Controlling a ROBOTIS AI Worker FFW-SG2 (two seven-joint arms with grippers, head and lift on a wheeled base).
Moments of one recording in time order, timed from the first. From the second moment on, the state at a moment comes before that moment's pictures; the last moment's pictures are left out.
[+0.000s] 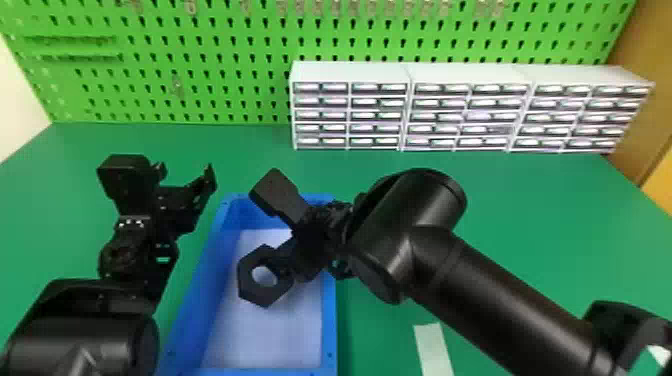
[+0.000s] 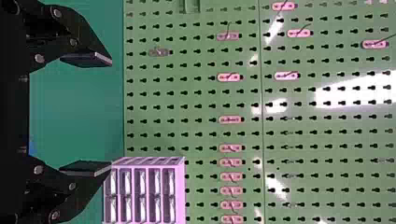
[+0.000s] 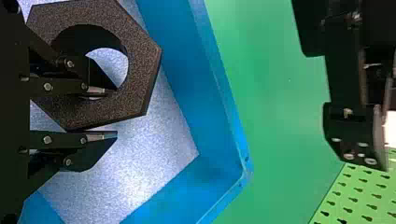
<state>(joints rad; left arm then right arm) -0.02 0.12 0.03 -1.75 0.08 0.18 0.01 -0.70 -0.13 0.93 -1.52 -0.35 1.06 0.22</state>
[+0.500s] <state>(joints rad) -0.02 0.12 0.03 -1.75 0.08 0.18 0.01 -0.70 -0.13 0.93 -1.51 -0.36 1.05 0.22</state>
